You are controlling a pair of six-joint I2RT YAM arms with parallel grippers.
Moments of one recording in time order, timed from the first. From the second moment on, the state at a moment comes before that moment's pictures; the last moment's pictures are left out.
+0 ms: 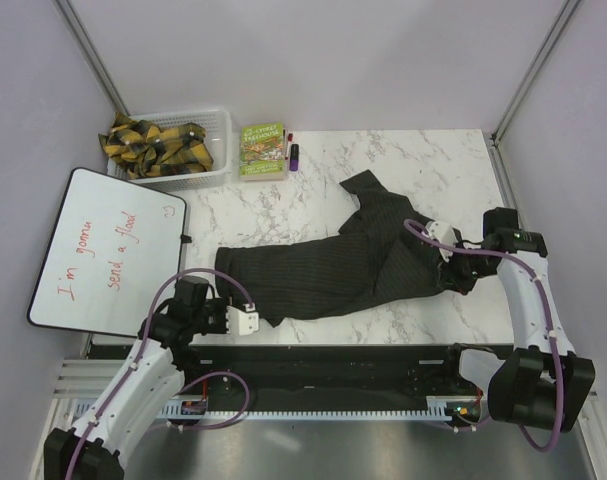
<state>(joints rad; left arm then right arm) -0.31 0.57 0.26 -0.67 0.32 1.21 -0.19 1.11 0.91 -1.17 -0.57 -1.07</state>
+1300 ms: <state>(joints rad) -0.32 0.91 1.54 -0.70 0.15 0.55 -0.25 1.06 1.76 -0.55 -0.44 -0.37</state>
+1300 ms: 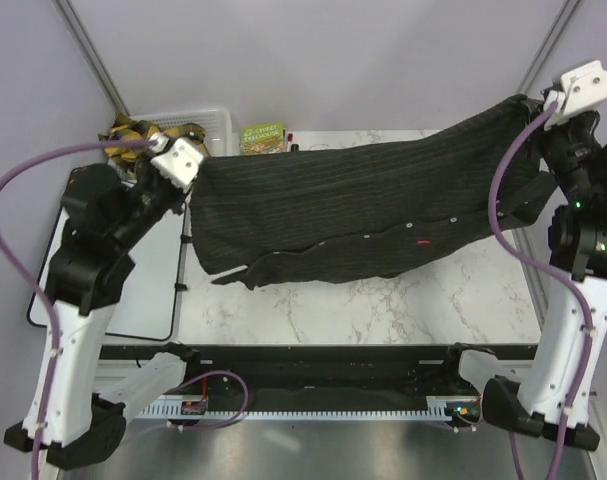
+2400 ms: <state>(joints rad) -0.23 1.42 1.71 0.07 0.17 0.43 -0.22 1.33 1.58 0.47 -0.28 -0.10</state>
